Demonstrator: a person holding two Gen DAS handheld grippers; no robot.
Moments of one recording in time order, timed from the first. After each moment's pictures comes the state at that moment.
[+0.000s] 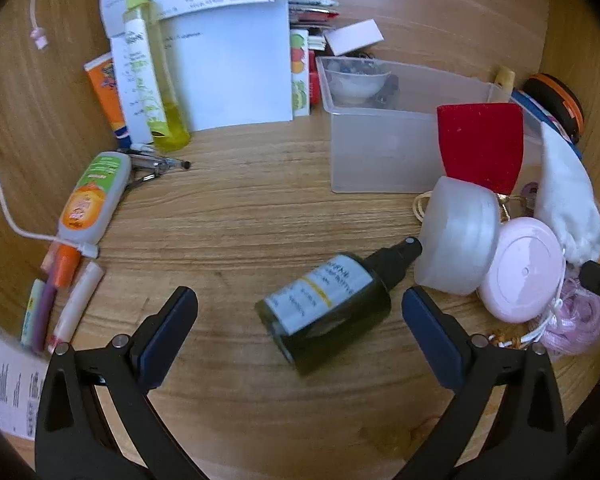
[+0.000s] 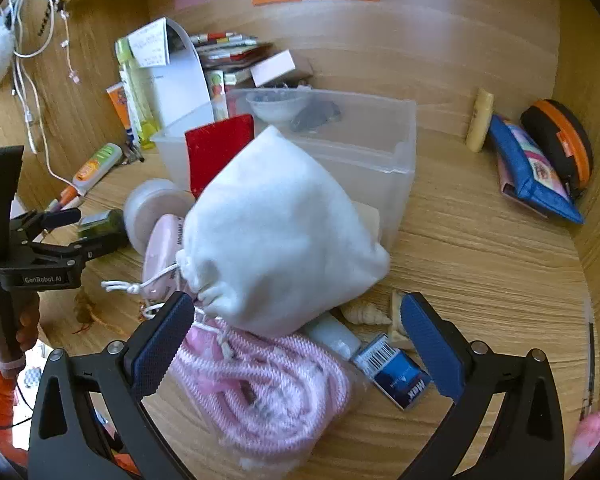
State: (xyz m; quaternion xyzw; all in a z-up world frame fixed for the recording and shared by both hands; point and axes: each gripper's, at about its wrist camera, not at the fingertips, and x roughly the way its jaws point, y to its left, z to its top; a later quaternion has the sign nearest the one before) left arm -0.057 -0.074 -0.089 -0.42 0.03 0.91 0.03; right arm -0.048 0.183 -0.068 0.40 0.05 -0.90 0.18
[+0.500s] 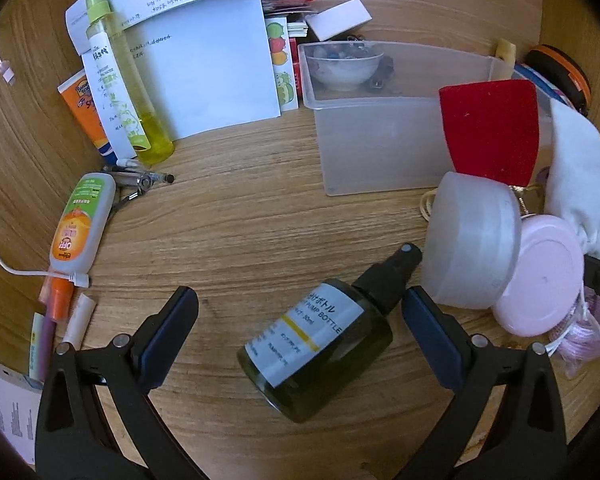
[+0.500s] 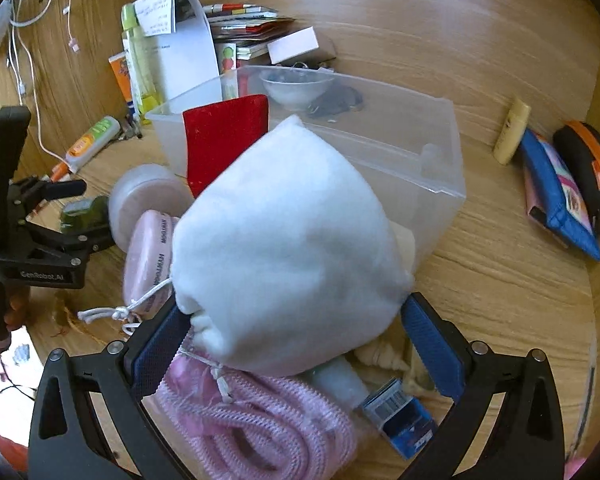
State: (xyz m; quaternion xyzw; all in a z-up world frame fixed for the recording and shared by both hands) left arm -0.078 -0.063 -0.099 -0.43 0.07 0.90 0.03; right arm -0.074 0.162 -0.076 0.41 0.10 -0.88 0.19
